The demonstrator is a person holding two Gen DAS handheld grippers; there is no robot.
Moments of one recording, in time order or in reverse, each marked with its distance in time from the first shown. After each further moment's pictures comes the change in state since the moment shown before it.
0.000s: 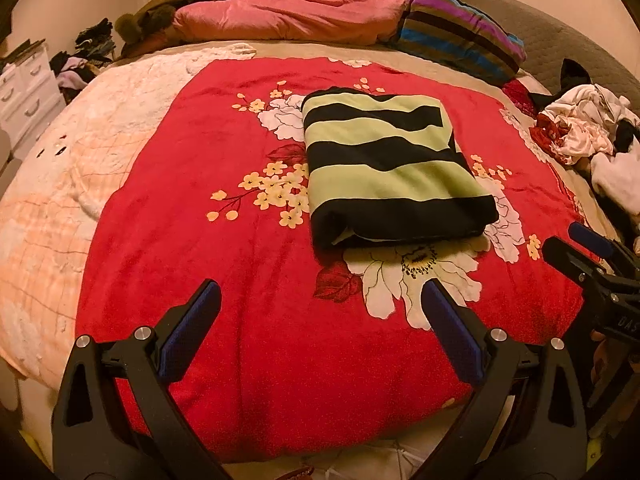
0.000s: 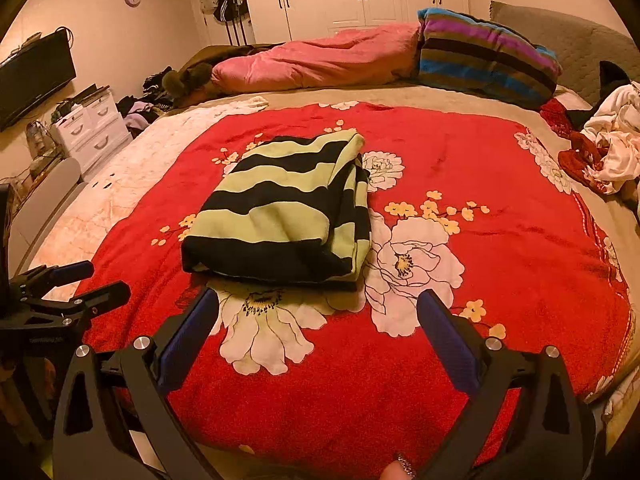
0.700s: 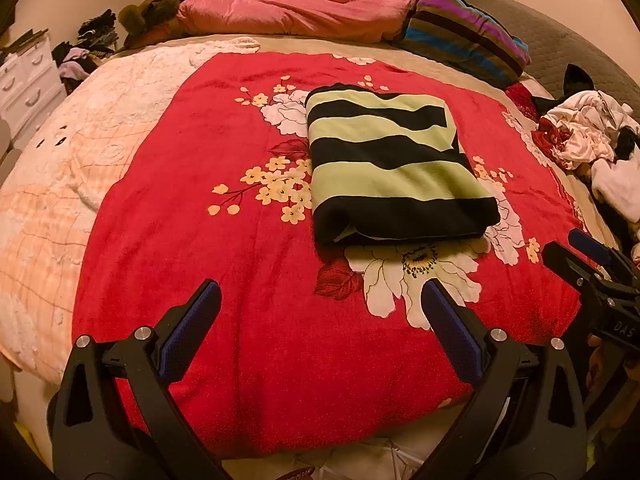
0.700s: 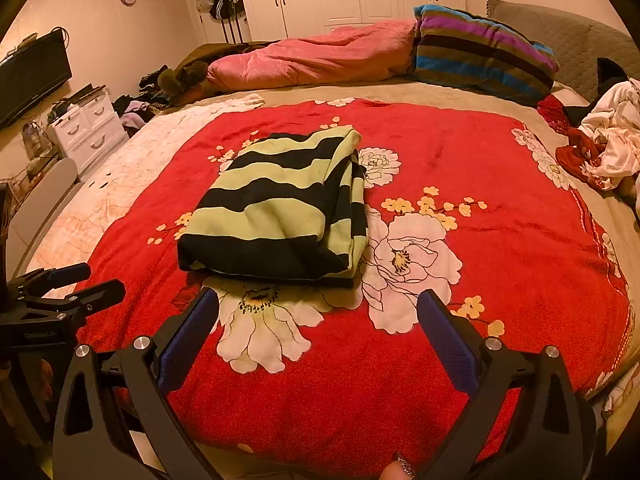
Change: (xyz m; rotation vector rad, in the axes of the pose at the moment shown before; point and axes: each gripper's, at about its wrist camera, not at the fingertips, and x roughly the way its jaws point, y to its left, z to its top) left arm 0.001 0.003 0.000 -0.022 0.012 -0.008; right arm 0.001 -0.001 -0.003 0.006 0.006 -0.011
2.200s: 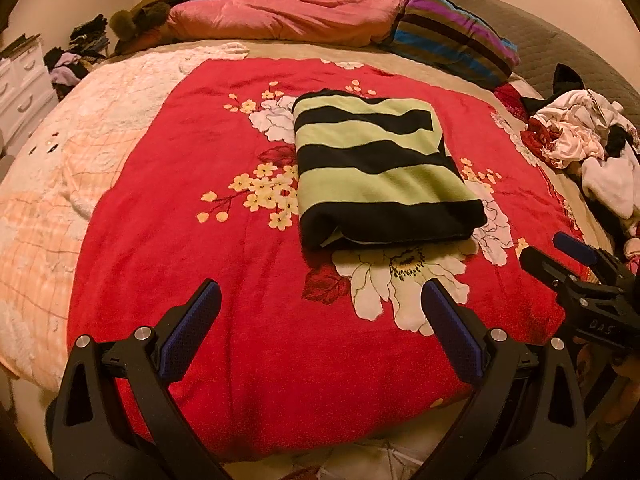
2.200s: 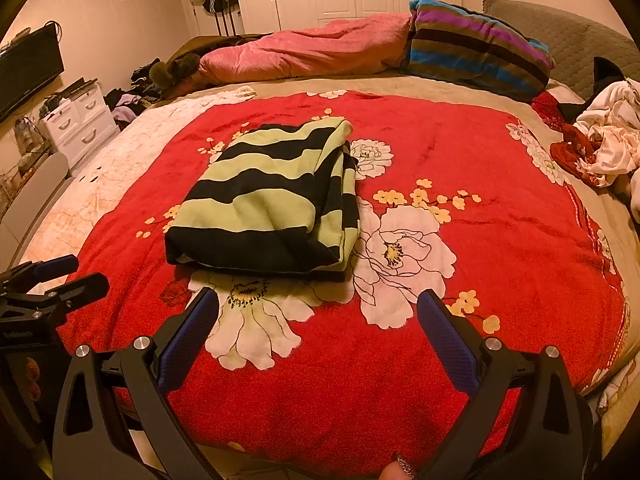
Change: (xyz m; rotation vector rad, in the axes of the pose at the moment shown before) left arm -0.006 -0.006 0.004 0.028 -0.024 -0.024; right arm 0.006 -0.005 -0.003 -0.001 0.027 -0.032
